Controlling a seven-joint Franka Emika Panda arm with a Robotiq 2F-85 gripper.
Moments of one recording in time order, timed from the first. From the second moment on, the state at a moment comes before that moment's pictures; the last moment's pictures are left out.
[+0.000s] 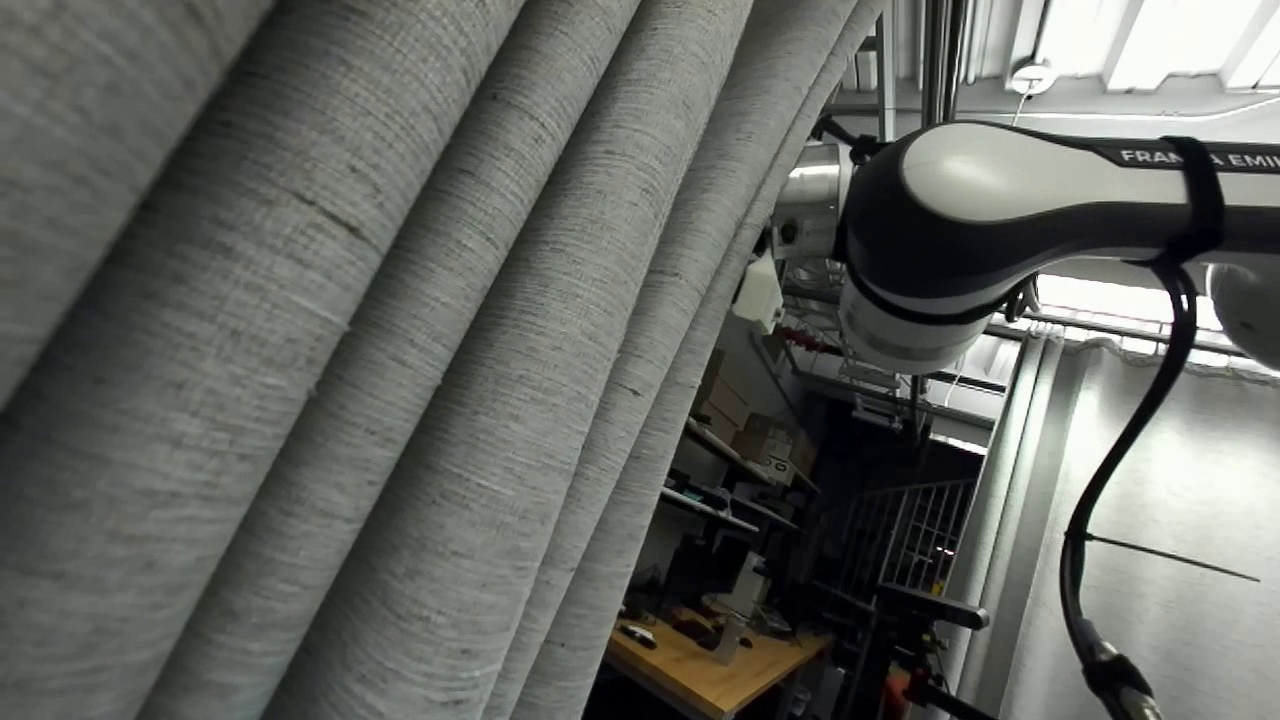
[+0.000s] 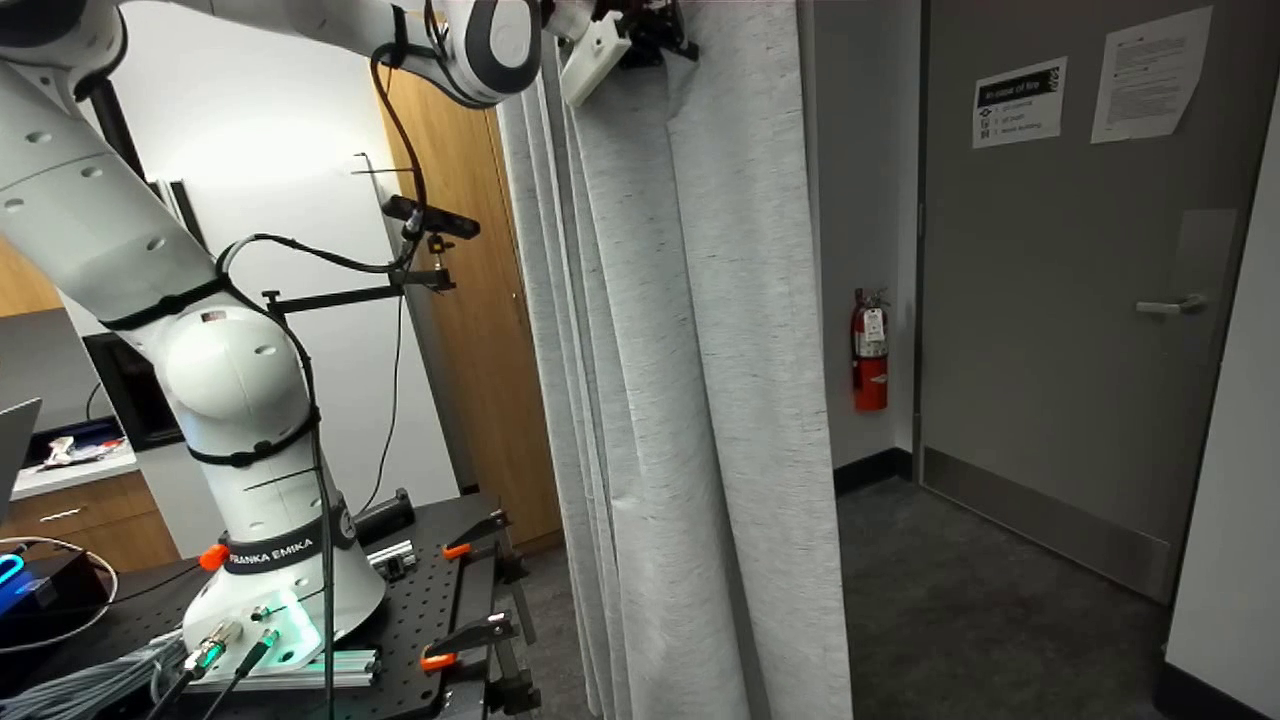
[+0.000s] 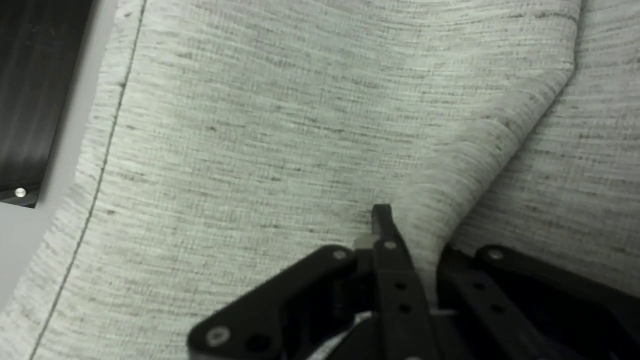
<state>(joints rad) 0.52 -0.38 -0.20 -2.25 0.03 3.15 -0.40</state>
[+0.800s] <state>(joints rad) 0.84 -0.40 -0.47 -2.25 0.04 3.20 -0.43</state>
